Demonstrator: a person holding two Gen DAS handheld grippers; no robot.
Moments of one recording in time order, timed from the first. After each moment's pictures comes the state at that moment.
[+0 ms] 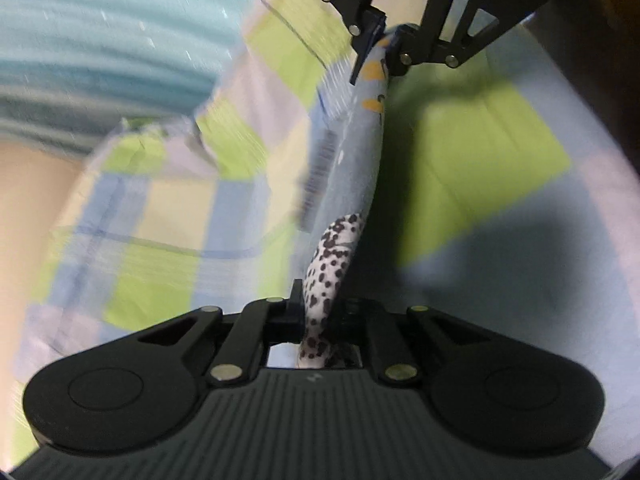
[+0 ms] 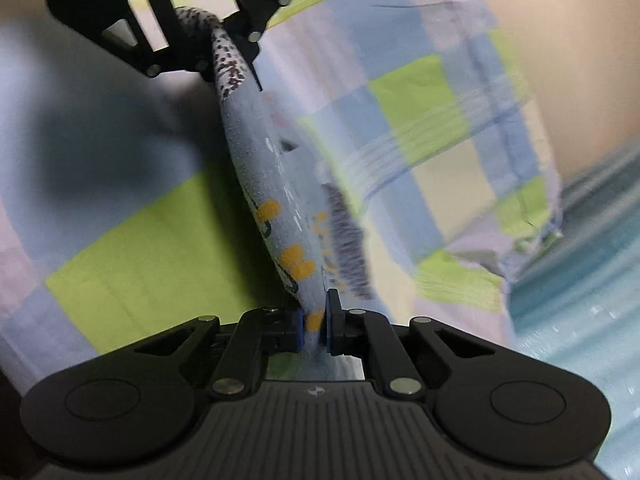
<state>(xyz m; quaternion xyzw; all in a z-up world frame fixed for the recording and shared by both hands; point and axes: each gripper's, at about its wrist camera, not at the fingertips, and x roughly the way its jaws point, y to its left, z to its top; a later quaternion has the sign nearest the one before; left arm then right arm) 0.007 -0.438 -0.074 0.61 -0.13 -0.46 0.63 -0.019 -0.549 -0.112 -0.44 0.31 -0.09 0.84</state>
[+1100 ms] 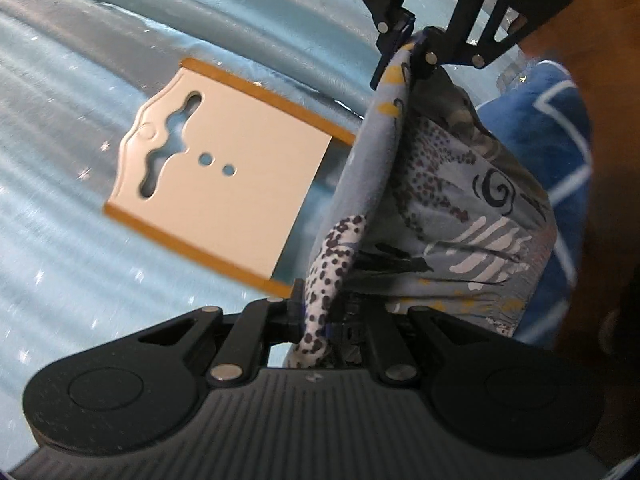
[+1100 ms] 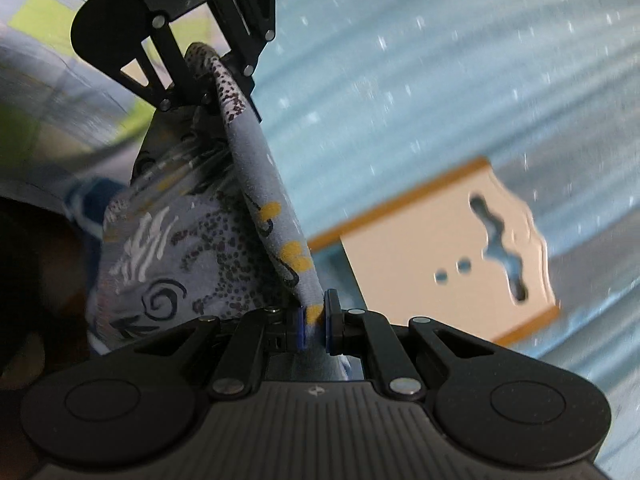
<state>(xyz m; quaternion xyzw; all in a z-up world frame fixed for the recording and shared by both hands) -0.440 -0.560 0.057 0.40 -0.38 -0.76 0.36 -0.508 -0.572 0.072 -0.28 0.45 -0.48 0.70</state>
